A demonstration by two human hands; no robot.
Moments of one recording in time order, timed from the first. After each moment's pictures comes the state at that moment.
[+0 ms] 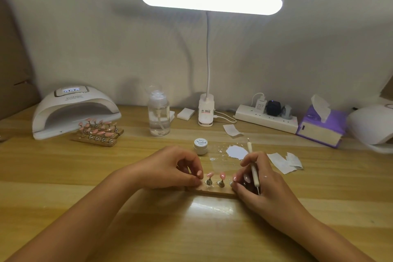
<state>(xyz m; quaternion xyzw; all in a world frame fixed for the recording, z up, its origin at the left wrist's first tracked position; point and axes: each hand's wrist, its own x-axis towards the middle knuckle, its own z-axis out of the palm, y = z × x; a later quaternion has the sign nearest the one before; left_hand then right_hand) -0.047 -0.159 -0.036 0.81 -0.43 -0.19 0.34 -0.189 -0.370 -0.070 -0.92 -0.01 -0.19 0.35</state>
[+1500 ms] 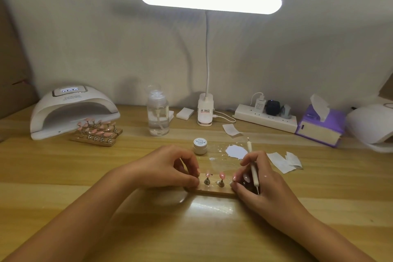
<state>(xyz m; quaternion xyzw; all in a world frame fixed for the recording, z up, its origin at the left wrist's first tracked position) -0.040 -0.156 -0.039 0.82 -0.42 -0.19 0.34 -0.188 -0.372 -0.073 -0.91 -0.01 -0.20 0.36</state>
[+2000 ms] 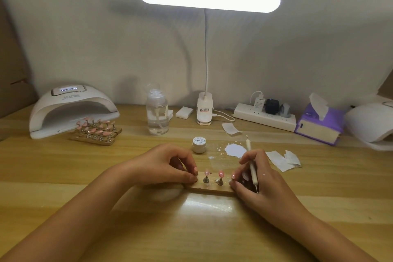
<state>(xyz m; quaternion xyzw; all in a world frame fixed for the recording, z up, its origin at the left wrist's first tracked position) -0.035 -0.152 -0.042 0.80 -0.42 -0.22 0.37 -0.188 -0.372 -0.073 -0.92 -0.02 -0.20 0.34</state>
